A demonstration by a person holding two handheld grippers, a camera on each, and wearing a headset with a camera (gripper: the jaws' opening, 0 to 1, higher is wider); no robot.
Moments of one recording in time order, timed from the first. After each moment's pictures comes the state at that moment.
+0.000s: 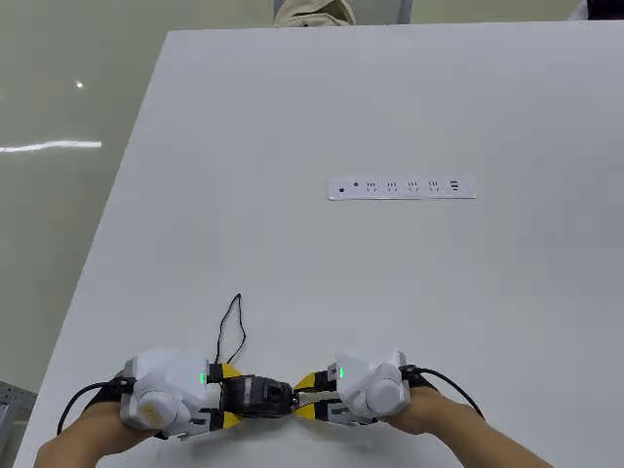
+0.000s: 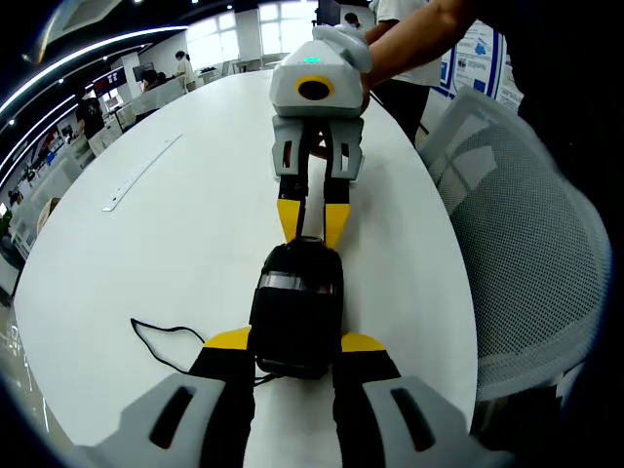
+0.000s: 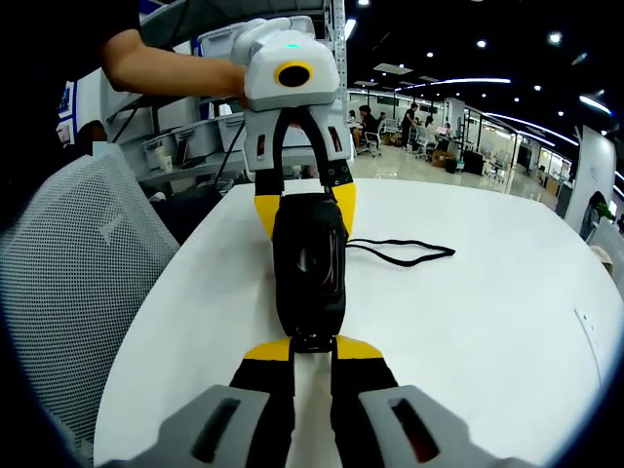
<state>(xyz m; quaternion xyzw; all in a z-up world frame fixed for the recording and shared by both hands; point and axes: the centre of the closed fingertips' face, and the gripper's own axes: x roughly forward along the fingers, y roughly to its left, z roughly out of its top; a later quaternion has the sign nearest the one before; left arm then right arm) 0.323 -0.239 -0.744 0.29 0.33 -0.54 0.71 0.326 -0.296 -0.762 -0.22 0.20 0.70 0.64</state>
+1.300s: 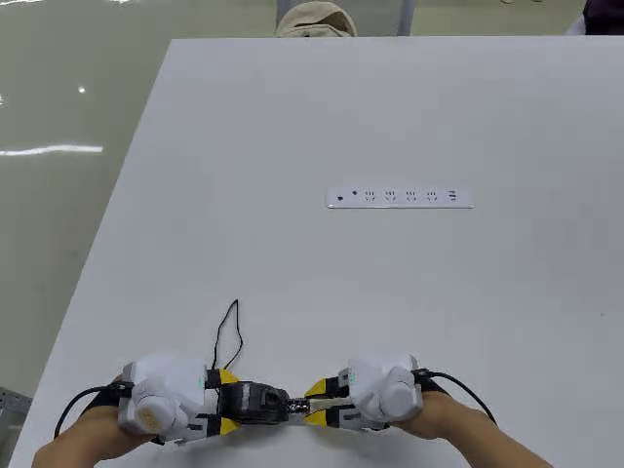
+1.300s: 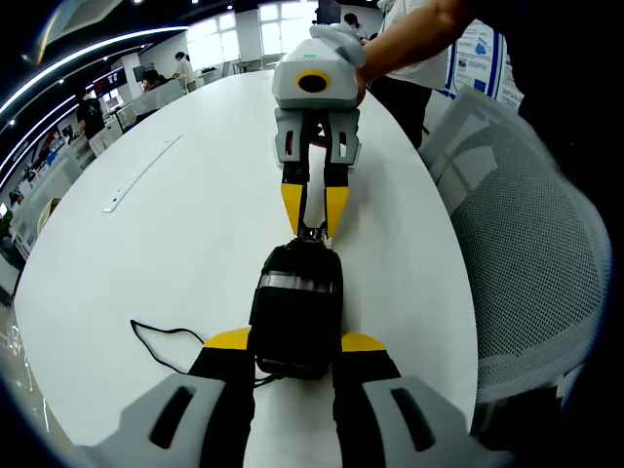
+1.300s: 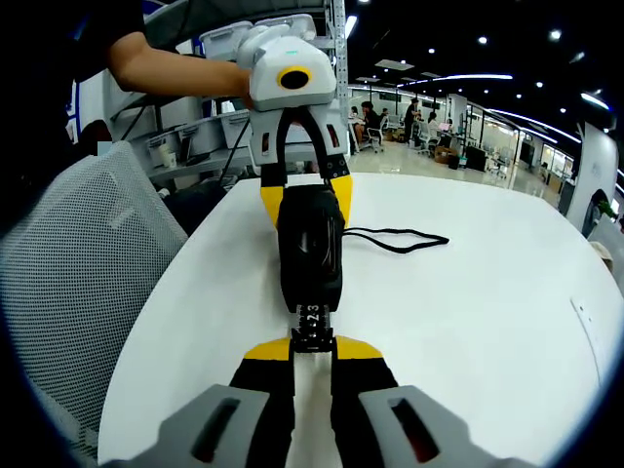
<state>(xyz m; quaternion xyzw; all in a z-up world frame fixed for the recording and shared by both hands) 0.322 -0.240 -0.745 0.29 0.33 -0.54 0.72 0.327 -0.318 -0.760 -0.22 0.21 0.71 0.64</state>
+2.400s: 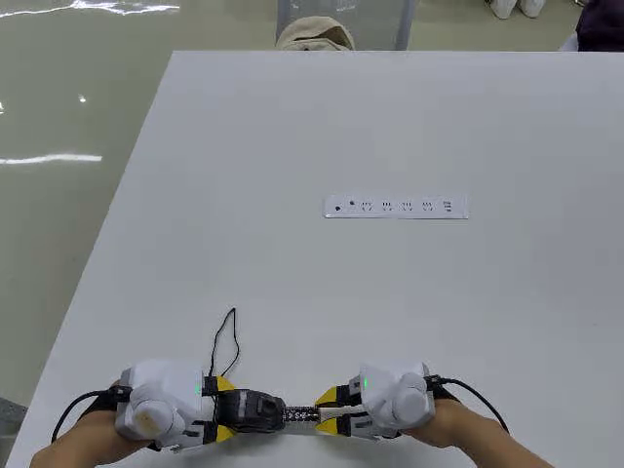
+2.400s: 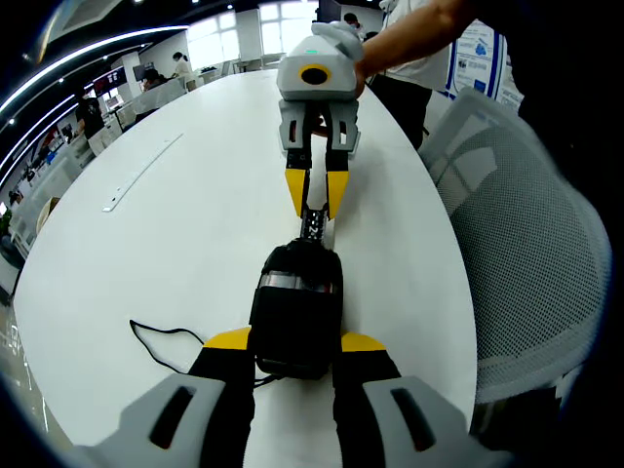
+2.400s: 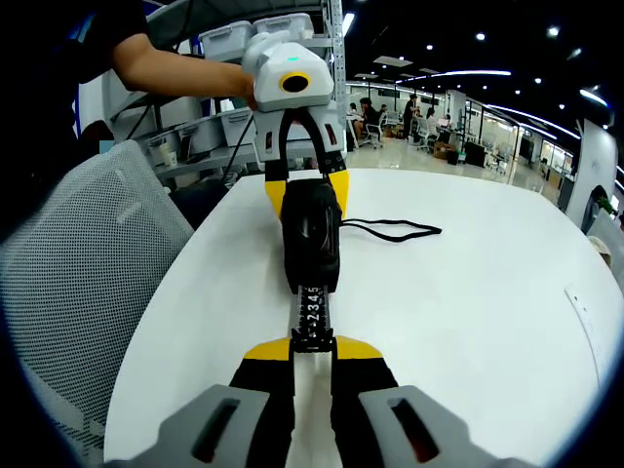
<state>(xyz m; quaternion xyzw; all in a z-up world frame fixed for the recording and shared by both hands) 0.322 -0.242 -0.743 0.29 0.33 -0.54 0.71 0.328 -0.340 -0.758 -0.22 0.22 0.70 0.64</state>
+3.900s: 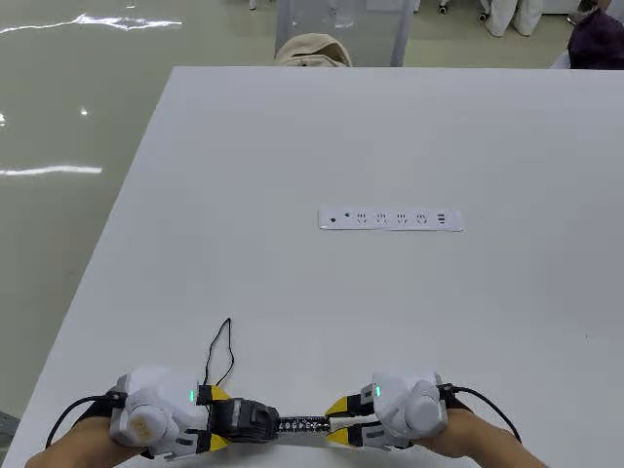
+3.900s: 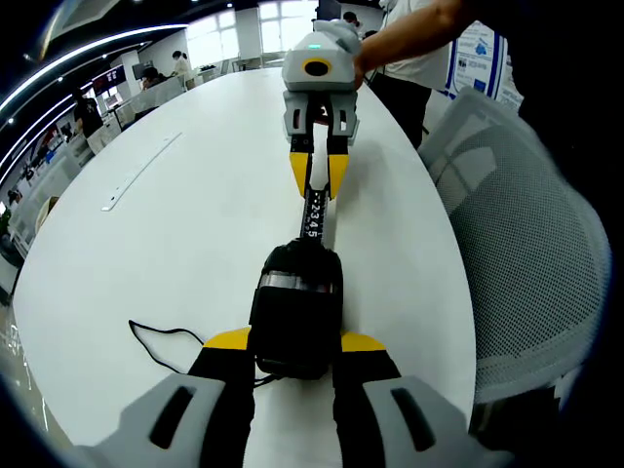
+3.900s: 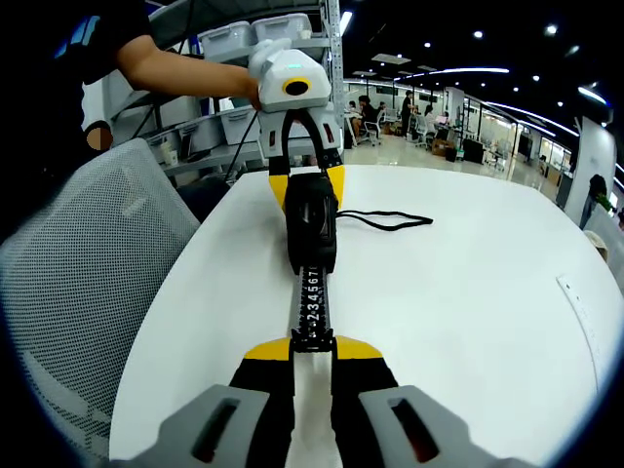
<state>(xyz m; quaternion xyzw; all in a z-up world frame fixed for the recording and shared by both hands) 0.322 -0.242 -0.744 0.29 0.33 -0.55 0.71 0.329 -0.364 -0.755 -0.23 0.23 0.70 0.64</state>
